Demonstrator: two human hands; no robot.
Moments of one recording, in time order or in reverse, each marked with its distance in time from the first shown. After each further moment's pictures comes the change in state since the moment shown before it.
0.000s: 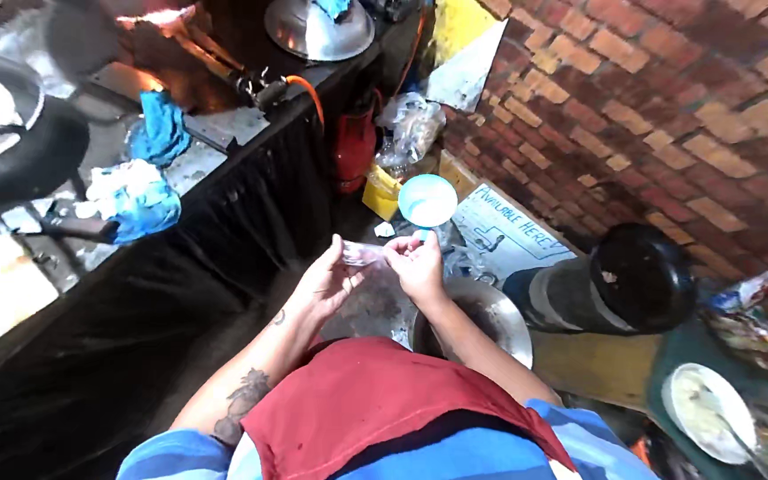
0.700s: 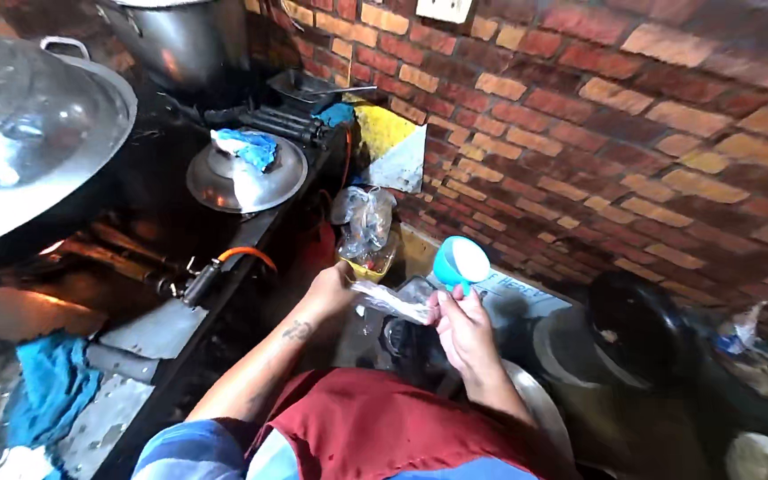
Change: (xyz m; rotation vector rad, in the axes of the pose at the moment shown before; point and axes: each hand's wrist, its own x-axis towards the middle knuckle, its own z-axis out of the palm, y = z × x) left_hand 0.300 0.137 0.140 1.697 -0.311 0.242; right_hand 0.218 -0.013 -0.058 0.434 0.331 0.102
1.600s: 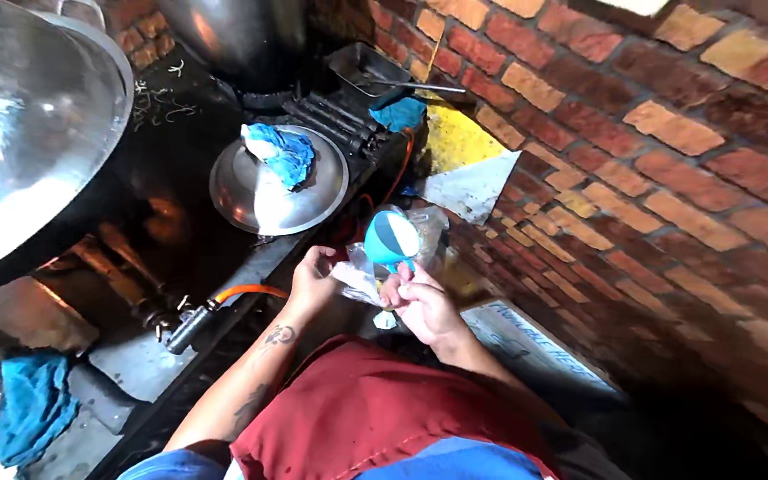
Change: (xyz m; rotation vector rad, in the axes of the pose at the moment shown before) left_hand 0.111 -0.048 -0.067 -0.512 0.515 -0.171; right_hand 0.219 0.051 0.090 0.199 -0.608 0.438
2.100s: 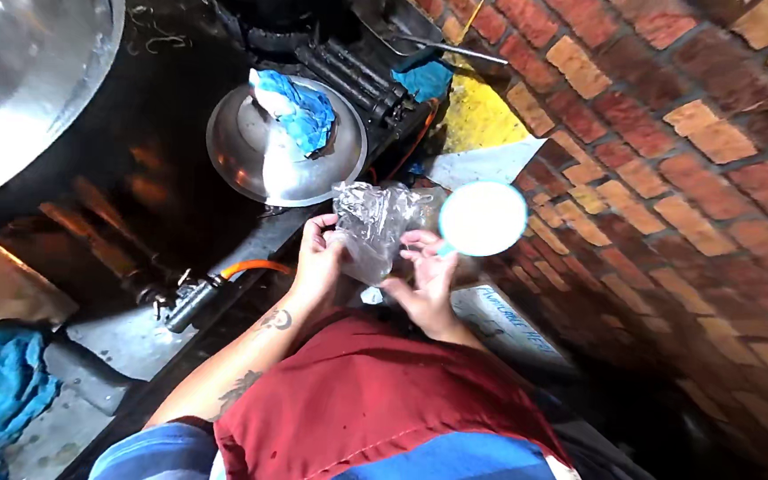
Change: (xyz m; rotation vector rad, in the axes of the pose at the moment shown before) left_hand -0.014 0.018 -0.009 -0.620 0.039 -0.026; right_hand 0.019 0.044 0.006 -0.749 0.106 -0.643
